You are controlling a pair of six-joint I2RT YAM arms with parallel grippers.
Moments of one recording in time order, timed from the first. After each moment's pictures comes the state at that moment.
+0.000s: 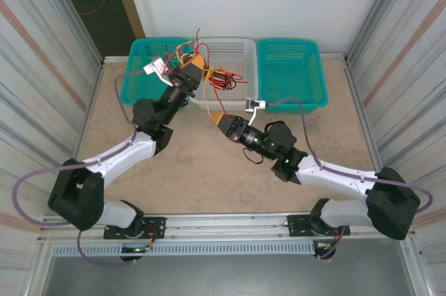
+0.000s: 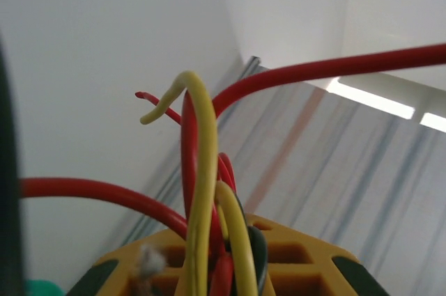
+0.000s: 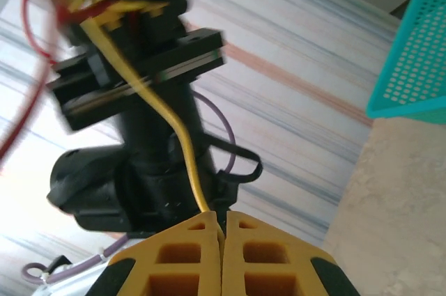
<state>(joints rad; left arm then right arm) -0.54 1.40 0.86 1.15 0.15 -0.82 0.93 1.20 0.63 0.76 -0.09 1.17</state>
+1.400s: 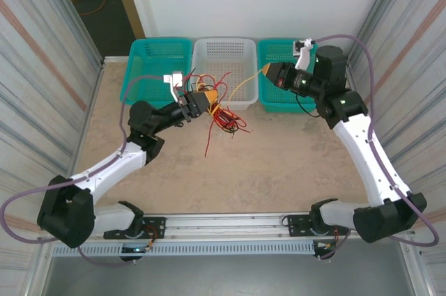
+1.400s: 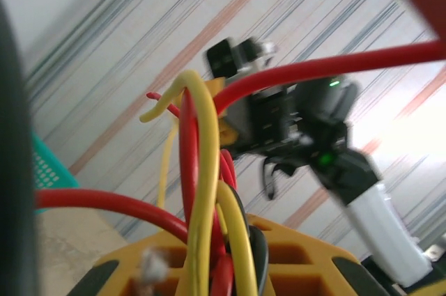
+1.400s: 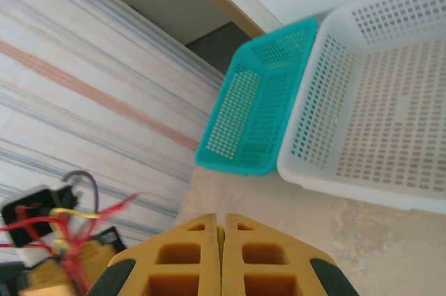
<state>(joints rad) -0.52 1.24 0.75 0.92 0.68 -1.09 0.29 1.25 1.36 -0.41 -0.51 0.71</state>
